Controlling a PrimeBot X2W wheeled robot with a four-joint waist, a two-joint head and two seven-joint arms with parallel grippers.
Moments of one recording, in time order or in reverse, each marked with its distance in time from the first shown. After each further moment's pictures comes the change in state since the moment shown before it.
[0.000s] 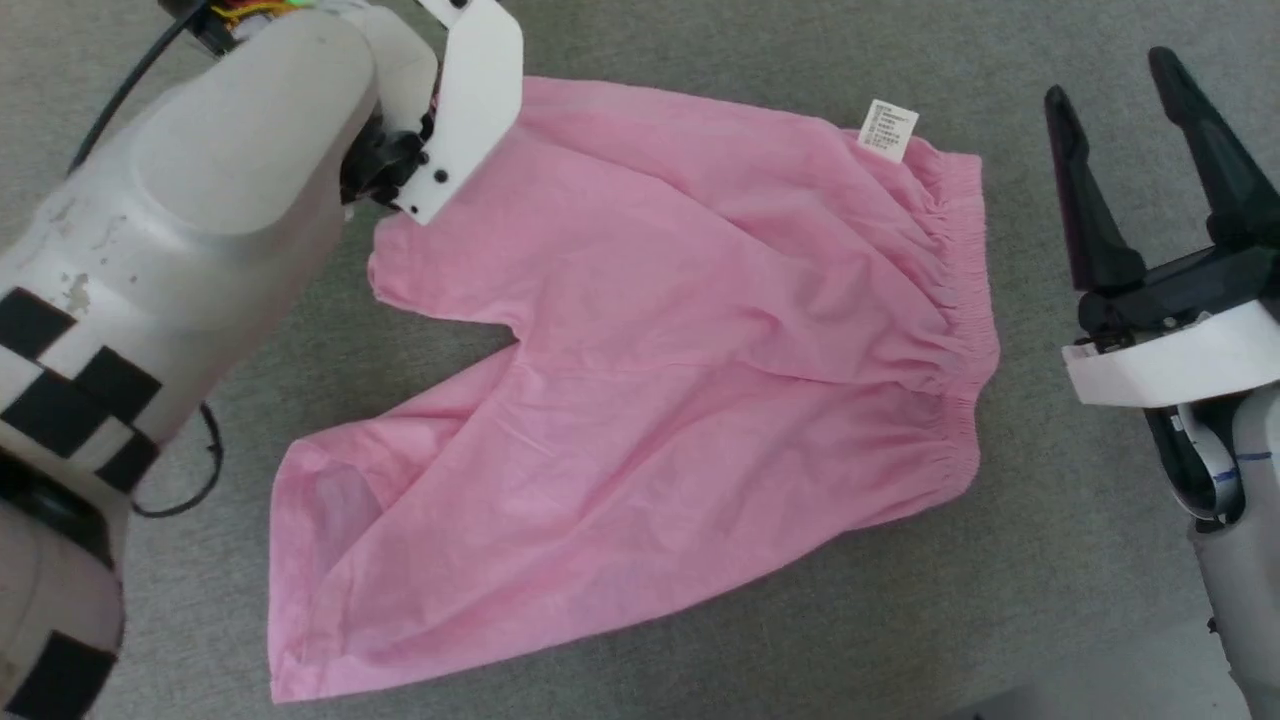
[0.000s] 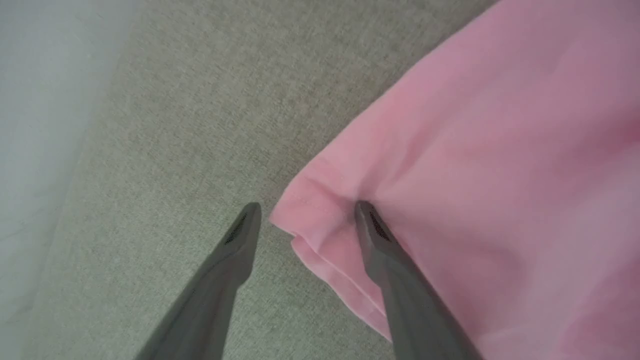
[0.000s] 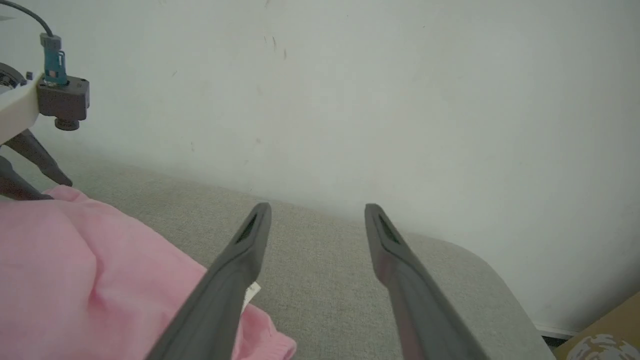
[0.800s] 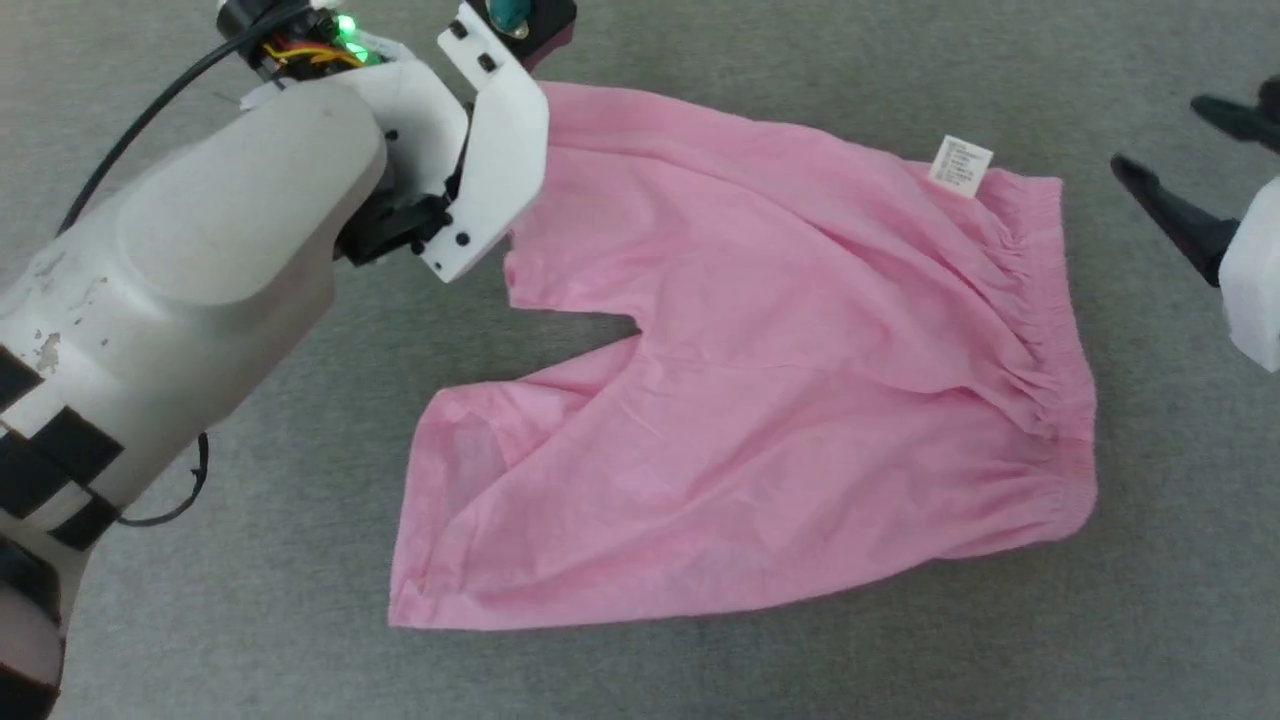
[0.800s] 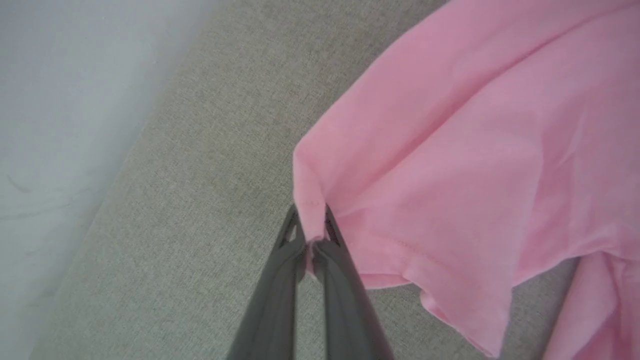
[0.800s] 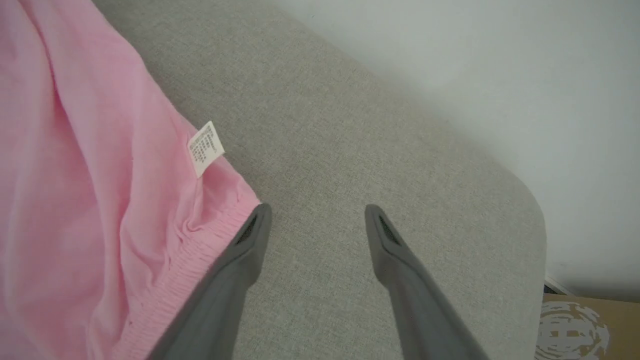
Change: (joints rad) left arm 0.046 0.113 -0.053 -0.251 -0.058 -0.001 -0.201; right arm -0.323 -0.536 0.466 0.037 0.433 0.000 0.656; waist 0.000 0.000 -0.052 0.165
